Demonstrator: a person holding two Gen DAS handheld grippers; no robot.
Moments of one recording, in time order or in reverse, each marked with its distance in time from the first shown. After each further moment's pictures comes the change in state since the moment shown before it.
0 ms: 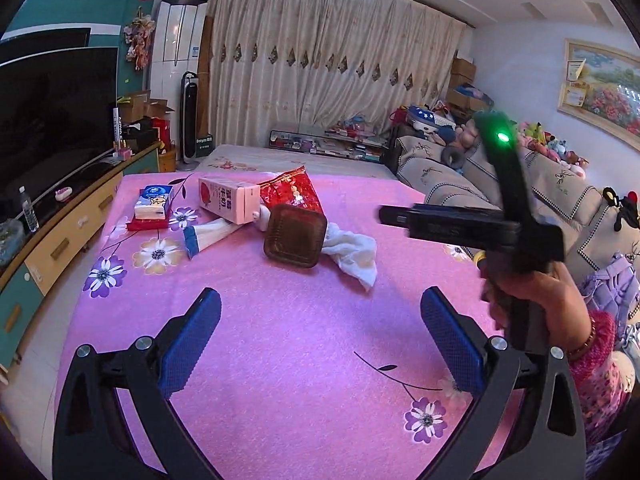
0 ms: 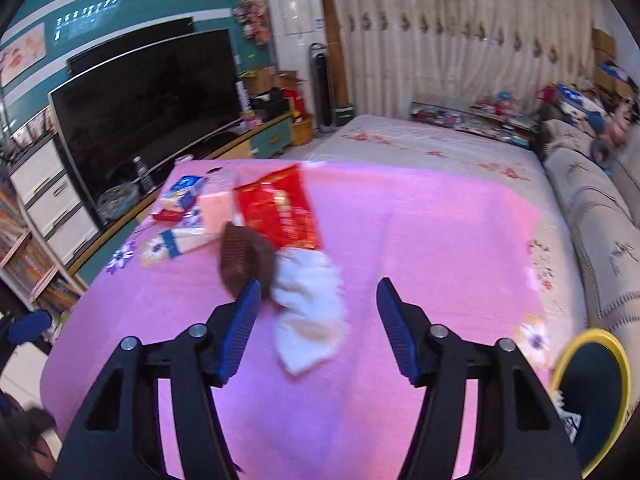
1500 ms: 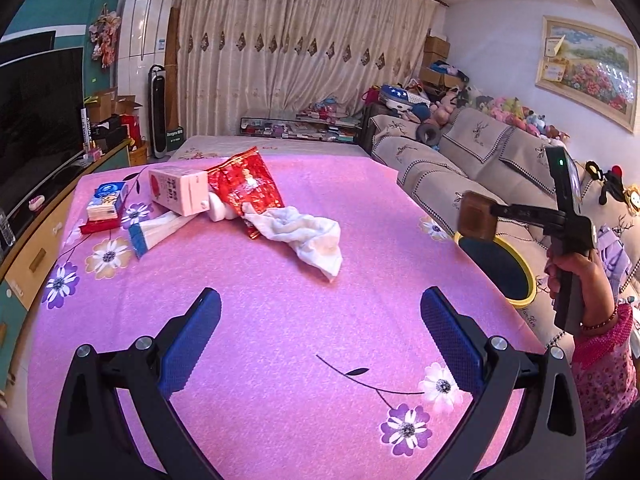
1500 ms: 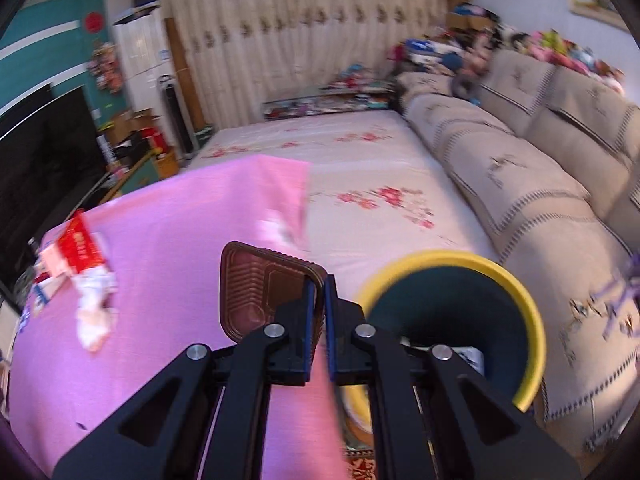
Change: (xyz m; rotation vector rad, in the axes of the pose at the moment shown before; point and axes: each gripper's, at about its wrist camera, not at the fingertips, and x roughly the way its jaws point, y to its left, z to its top) left arm 0.044 -0.038 0.000 0.068 0.069 -0.084; right arm -0.099 -0.208 -0.081 0.386 -0.043 -0.421
